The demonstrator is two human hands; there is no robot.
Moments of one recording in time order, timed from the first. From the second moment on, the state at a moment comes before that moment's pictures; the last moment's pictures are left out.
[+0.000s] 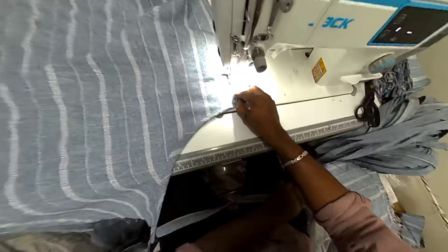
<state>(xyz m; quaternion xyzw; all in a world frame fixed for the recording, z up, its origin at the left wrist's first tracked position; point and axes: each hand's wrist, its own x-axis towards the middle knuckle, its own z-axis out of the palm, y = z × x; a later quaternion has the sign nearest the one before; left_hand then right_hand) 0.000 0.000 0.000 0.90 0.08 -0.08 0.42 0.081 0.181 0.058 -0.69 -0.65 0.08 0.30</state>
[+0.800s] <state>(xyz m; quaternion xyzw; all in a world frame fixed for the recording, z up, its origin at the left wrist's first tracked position) -0.074 0.274 0.109 0.86 0.44 -0.06 0.26 0.093 0.180 0.056 -0.68 -0.63 0.13 0.36</state>
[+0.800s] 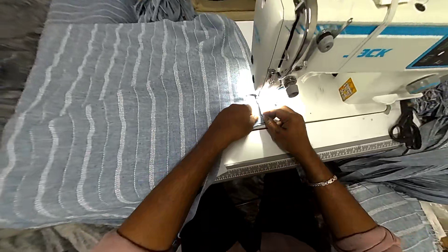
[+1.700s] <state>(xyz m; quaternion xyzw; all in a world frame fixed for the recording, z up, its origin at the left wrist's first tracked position) -0.085 0.305 0.072 0.82 0.55 0.08 0.13 0.259 0.098 0.112 -0.88 -0.47 0.09 -0.07</state>
